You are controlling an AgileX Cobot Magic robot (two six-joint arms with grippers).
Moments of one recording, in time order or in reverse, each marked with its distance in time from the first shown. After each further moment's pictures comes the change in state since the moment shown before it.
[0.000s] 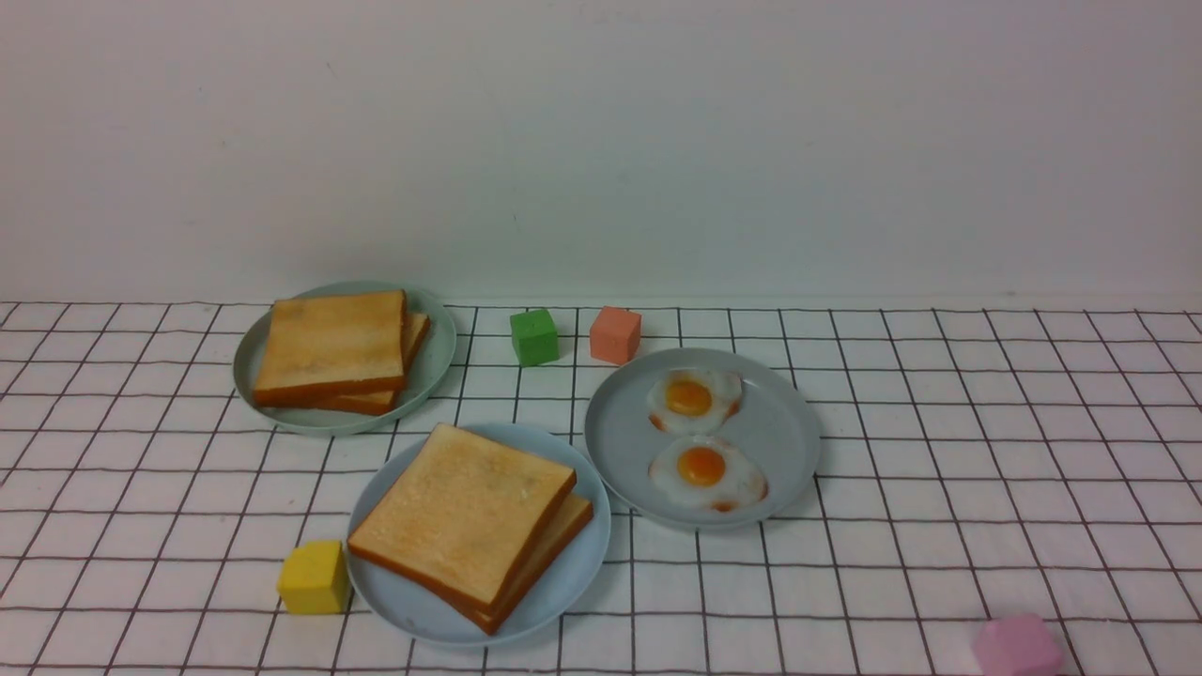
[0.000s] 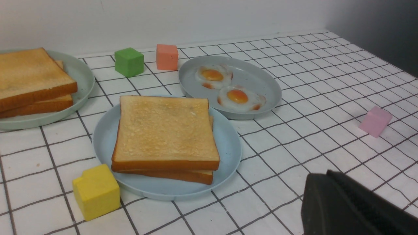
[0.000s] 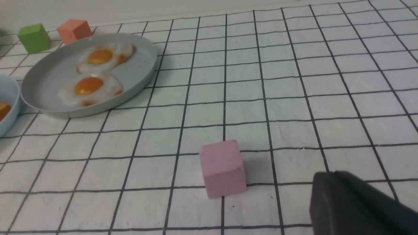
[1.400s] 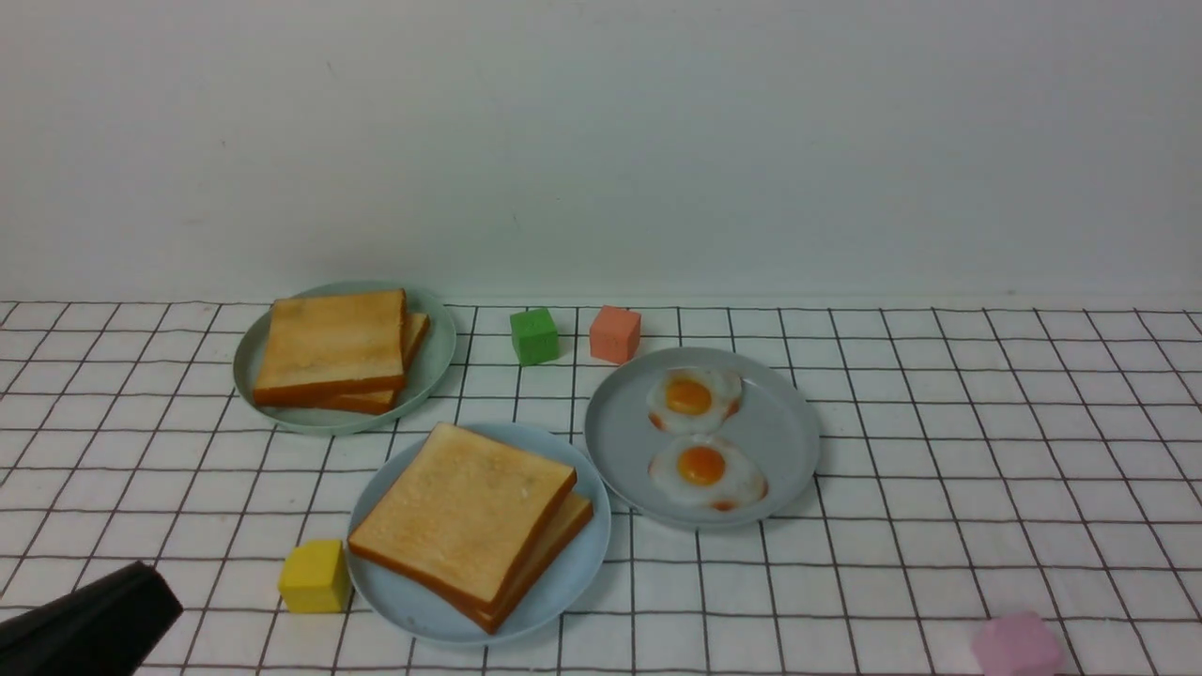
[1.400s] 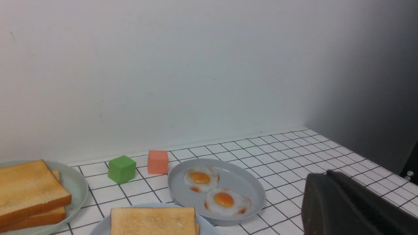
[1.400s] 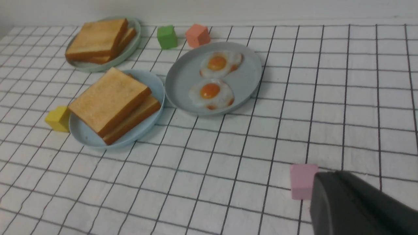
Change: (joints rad) right arm 0.388 0.272 -0.696 -0.158 0.531 0.268; left arm 0.000 0.001 -0.050 -0.001 -0.222 0.000
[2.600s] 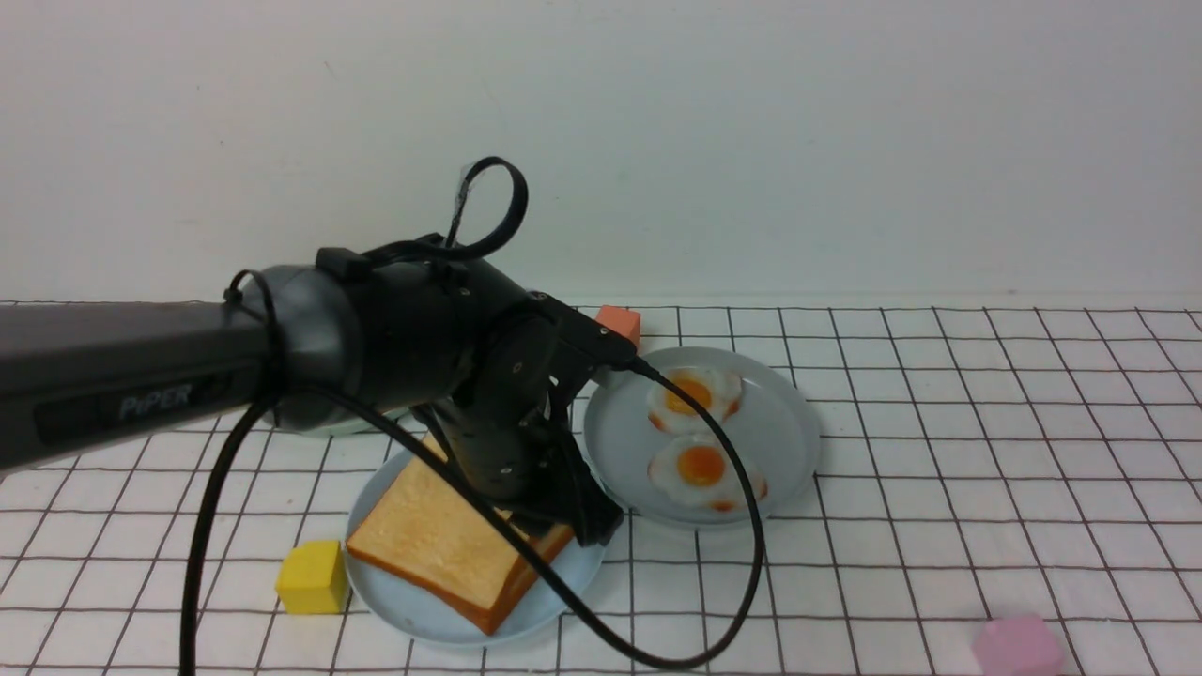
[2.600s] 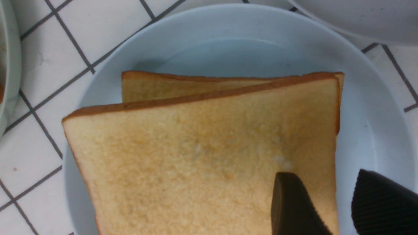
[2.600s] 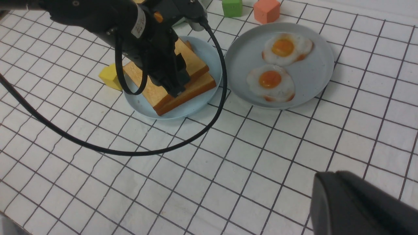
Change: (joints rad) right arm 0.000 0.435 -0.298 0.236 0.061 -0.277; left arm 0.000 1.700 -1.138 0.261 0.727 -0.019
